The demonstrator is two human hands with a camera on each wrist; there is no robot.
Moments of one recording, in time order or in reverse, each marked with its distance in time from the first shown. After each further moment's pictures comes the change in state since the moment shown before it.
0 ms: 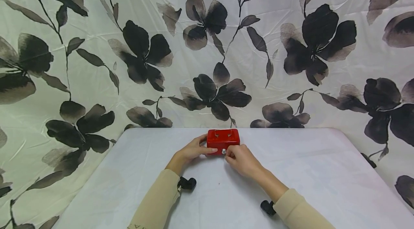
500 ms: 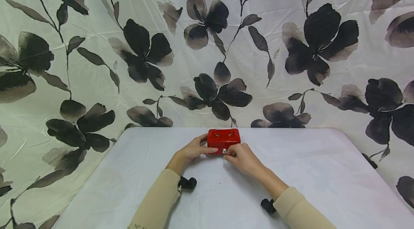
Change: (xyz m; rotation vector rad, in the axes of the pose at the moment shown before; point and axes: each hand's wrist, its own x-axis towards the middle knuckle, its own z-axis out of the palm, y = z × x) left_hand 0.000 0.001 0.000 0.029 0.003 -0.001; right_hand 0.007 0.009 0.003 0.004 -0.013 0.007
